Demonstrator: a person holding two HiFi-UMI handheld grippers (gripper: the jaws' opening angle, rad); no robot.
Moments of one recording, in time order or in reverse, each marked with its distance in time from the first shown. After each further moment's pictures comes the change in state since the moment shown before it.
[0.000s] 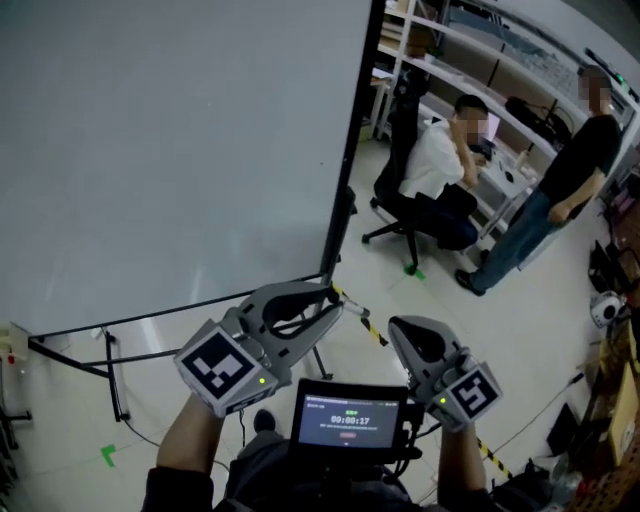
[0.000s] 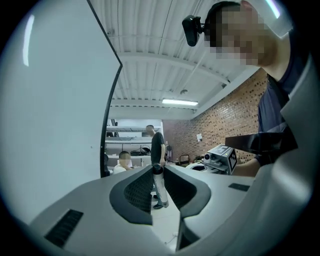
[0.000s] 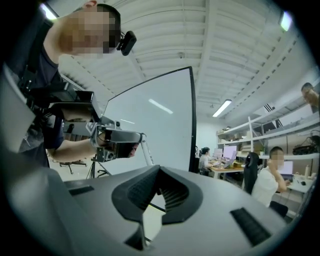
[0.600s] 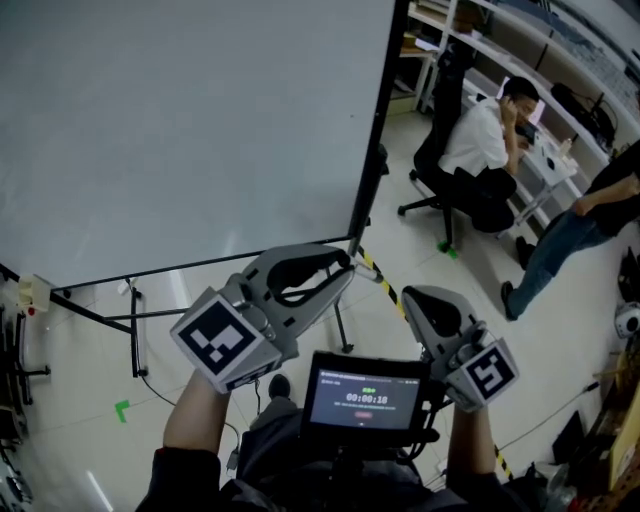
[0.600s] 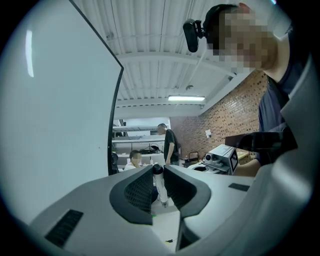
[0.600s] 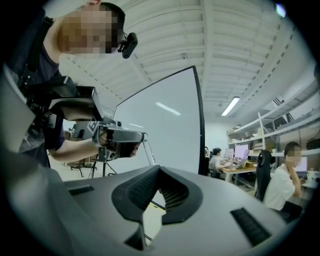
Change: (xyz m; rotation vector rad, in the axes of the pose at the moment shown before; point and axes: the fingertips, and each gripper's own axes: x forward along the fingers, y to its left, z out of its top) left arm -0.017 -0.006 -0.001 0.017 0.002 0.120; right arm 0.006 0.017 -0.006 0.004 -0.036 0.132
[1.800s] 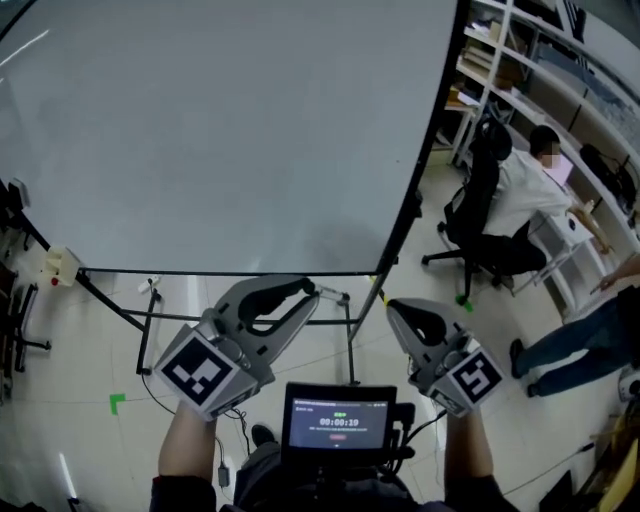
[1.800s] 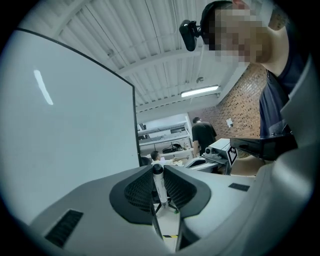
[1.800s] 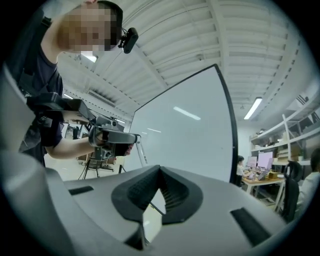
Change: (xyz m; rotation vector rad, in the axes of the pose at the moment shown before) left arm -0.089 0.003 0.028 0.097 -0.003 0.279; right arm 0.040 0.039 0.037 -0.075 -0.054 0.214
